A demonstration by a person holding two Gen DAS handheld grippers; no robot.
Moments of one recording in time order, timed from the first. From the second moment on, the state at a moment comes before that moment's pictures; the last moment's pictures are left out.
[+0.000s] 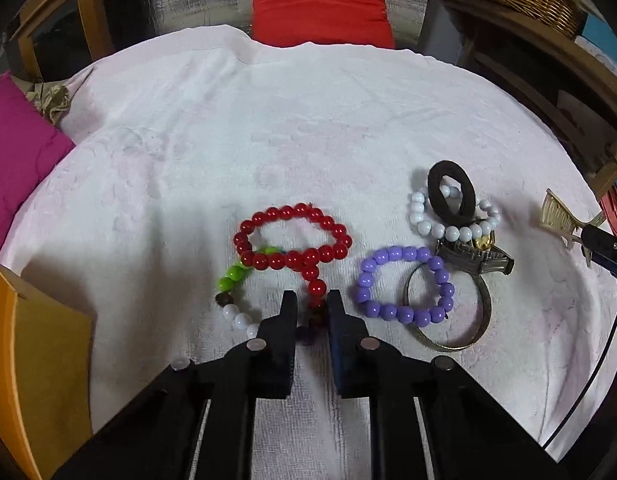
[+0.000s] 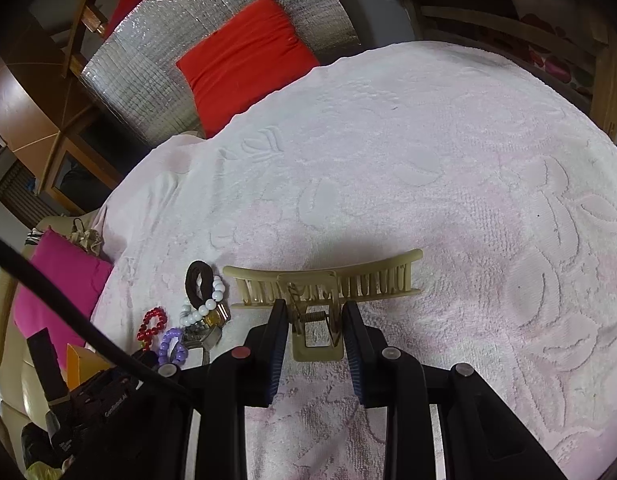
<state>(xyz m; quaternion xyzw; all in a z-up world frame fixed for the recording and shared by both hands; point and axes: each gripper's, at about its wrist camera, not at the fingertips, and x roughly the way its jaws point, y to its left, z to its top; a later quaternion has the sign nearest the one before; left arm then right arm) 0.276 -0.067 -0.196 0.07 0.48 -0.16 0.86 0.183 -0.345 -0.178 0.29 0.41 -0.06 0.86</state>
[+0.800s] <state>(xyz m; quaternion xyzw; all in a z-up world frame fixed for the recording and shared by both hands) 0.234 -0.026 -0.160 0.02 0.44 -0.19 0.88 0.167 -0.341 -0.160 0.28 0.39 -0.05 0.88</state>
